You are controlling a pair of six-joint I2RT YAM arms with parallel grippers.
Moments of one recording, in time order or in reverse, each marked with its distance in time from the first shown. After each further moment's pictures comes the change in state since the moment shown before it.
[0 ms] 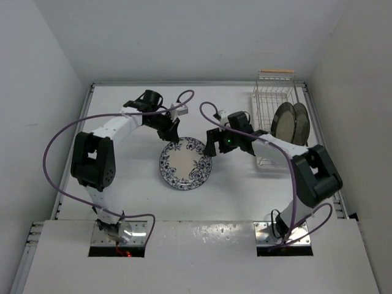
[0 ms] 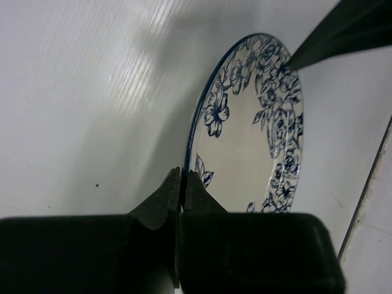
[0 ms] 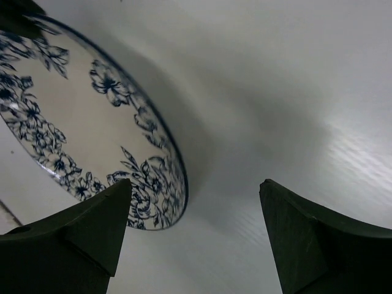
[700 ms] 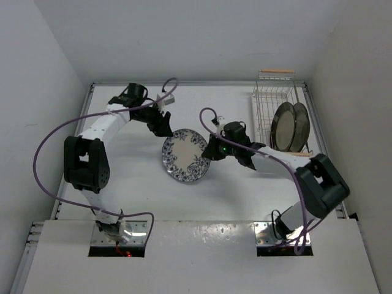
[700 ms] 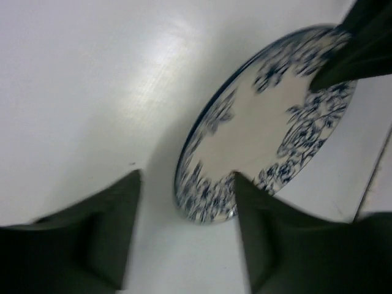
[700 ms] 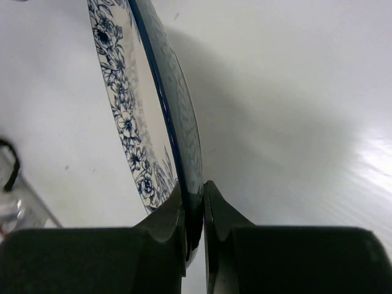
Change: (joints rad) left arm 0.072 -0.092 0.004 -0.023 0.074 0.017; right arm 0.144 -0.011 -0.178 0.303 -0.001 0.259
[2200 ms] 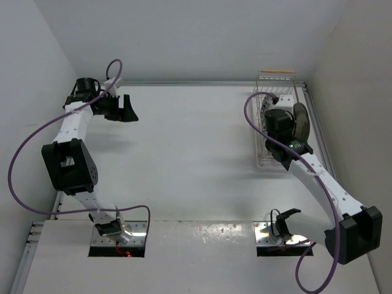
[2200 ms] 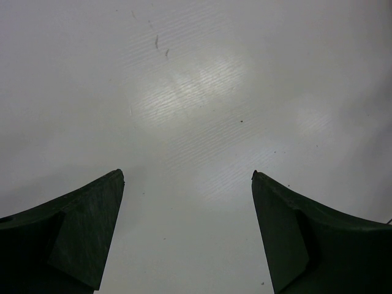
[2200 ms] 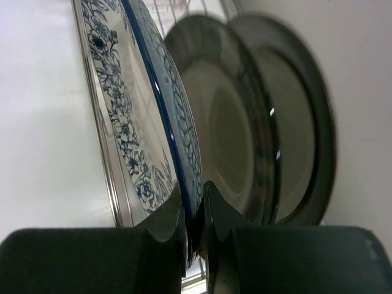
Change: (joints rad) left arm 0.404 -0.027 0.082 0.000 -0.096 -0.281; right arm -0.249 -0.462 0.131 -0.496 1.082 -0.345
